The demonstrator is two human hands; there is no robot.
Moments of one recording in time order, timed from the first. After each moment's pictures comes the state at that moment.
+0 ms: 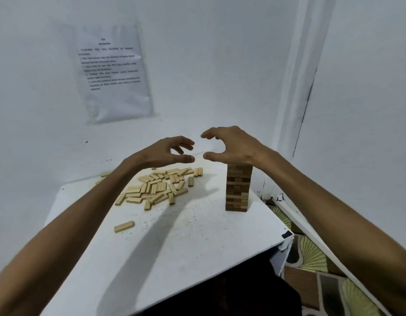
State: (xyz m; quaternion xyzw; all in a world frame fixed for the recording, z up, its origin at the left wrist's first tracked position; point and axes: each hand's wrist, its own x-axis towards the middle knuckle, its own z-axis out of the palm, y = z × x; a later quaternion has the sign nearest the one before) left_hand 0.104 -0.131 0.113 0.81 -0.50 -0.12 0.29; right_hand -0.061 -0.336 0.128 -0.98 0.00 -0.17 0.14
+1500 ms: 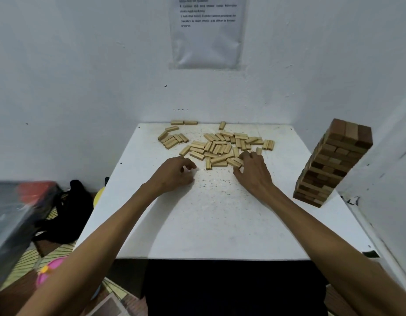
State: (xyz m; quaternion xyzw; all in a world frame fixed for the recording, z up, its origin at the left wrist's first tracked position) left_hand 0.093 0.037 -0.053 0.92 -0.28 -0.02 0.26; right_hand 0.041 -0.234 -0.078 -0.97 0.06 -0.14 0.21
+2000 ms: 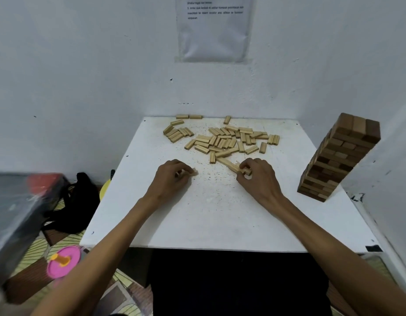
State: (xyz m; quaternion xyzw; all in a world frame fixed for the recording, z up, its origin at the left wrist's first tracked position) left_hand 0.047 0.057 -0.075 0.90 -0.22 0.07 0.36; right_hand -0.006 -0.226 -0.079 -0.94 0.02 -0.18 0.29
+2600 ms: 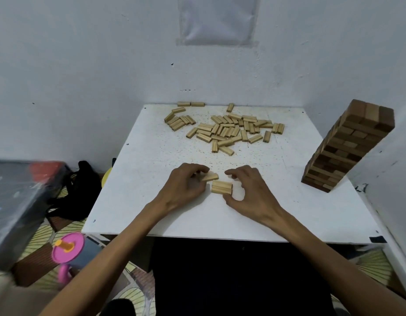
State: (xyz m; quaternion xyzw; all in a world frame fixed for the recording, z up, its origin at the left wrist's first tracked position) left_hand 0.004 0.037 -0.079 0.89 -0.26 0.04 0.38; right_hand -0.064 -0.194 -0.086 -0.93 -0.10 -0.10 0.34
